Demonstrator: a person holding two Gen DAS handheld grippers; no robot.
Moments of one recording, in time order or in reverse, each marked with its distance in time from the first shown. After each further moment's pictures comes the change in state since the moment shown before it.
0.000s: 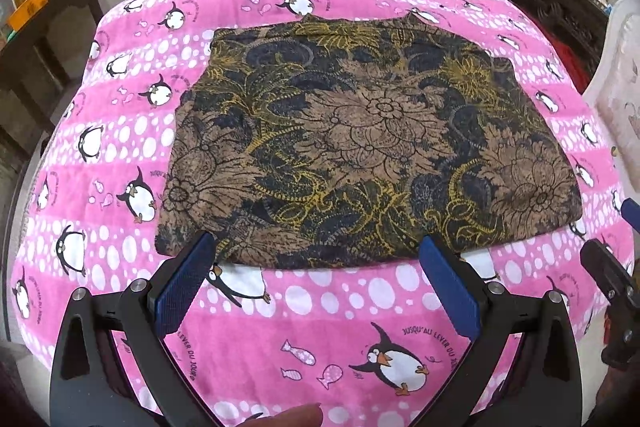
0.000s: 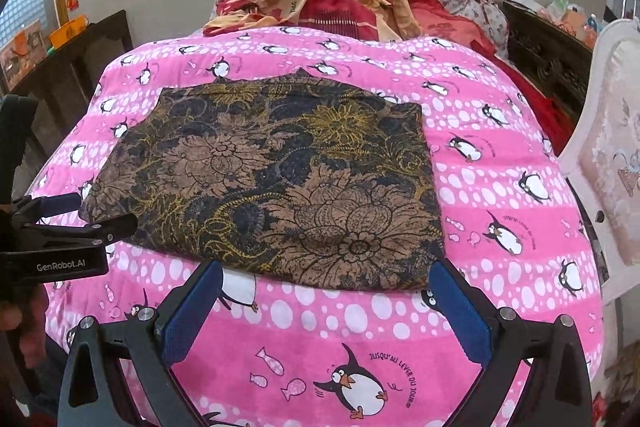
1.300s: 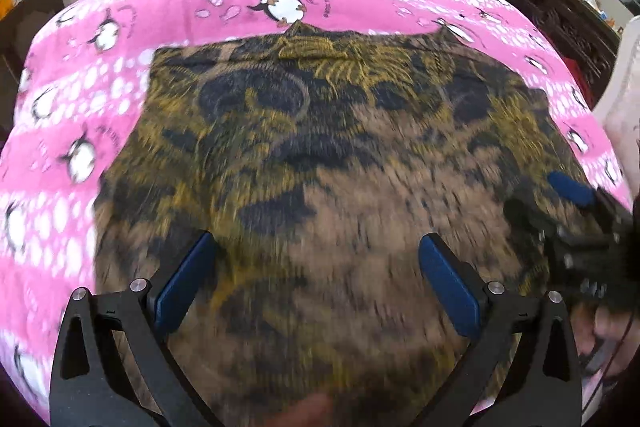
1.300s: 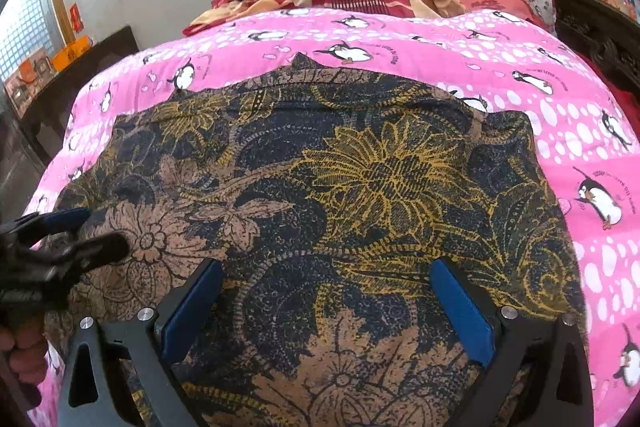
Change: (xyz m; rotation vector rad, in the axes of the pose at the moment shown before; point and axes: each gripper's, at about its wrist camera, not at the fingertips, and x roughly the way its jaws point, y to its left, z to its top) left arm 0.092 0.017 0.073 0.024 -0.005 -0.098; right arm 0.174 -0.015 0.079 0.037 0.016 0.151
